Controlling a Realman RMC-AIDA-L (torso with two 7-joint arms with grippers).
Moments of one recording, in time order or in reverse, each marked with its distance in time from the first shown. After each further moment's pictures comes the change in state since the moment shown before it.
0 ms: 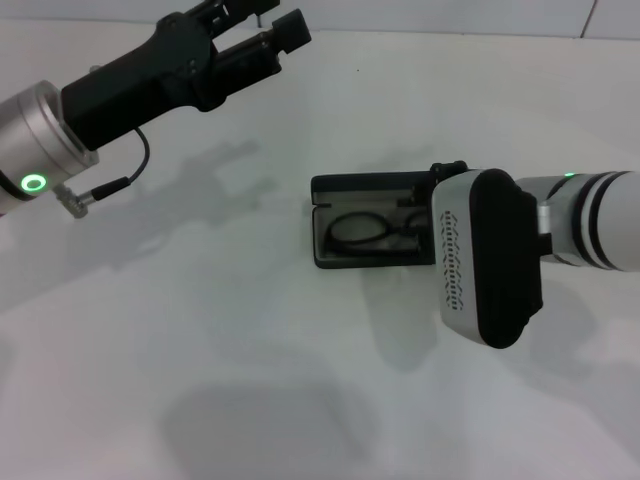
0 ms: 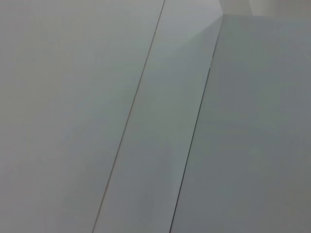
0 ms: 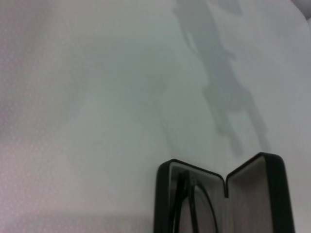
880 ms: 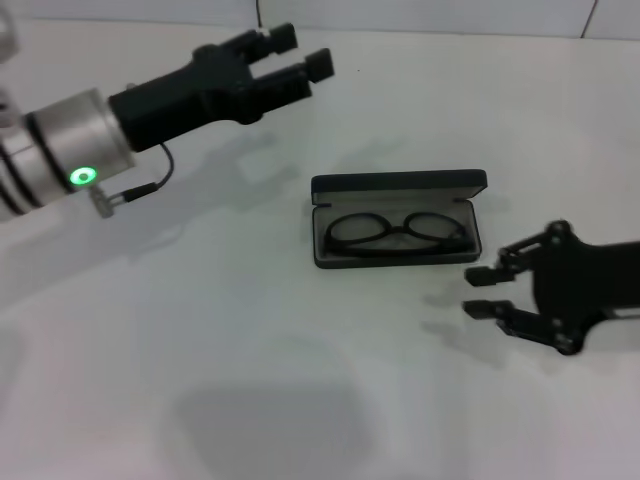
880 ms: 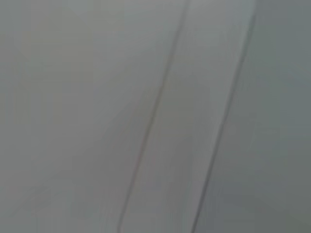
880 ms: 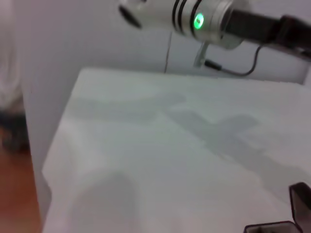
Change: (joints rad) left arm -0.044 -0.017 0.000 -0.002 0.091 -0.232 -0.028; right arm -0.149 -0.009 0.652 0.174 0.854 -0.681 -0.469
